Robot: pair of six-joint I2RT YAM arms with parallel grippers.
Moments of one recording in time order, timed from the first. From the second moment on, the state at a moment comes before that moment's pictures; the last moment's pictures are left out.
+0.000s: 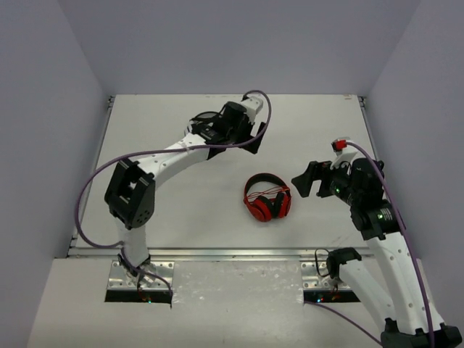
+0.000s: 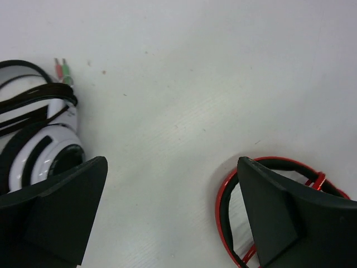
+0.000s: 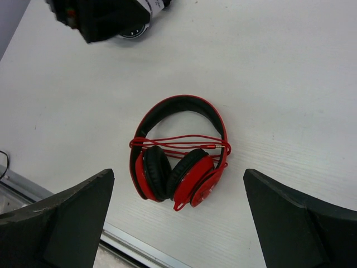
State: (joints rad) left arm -0.64 1.91 1.57 -0.29 -0.04 -0.06; right arm 0.17 0.67 0.75 -0.53 -0.30 0.20
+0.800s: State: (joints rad) left arm -0.85 1.60 1.04 -0.40 -0.54 -0.77; right arm 0.17 0.57 0.72 -0.65 -0.26 0.30
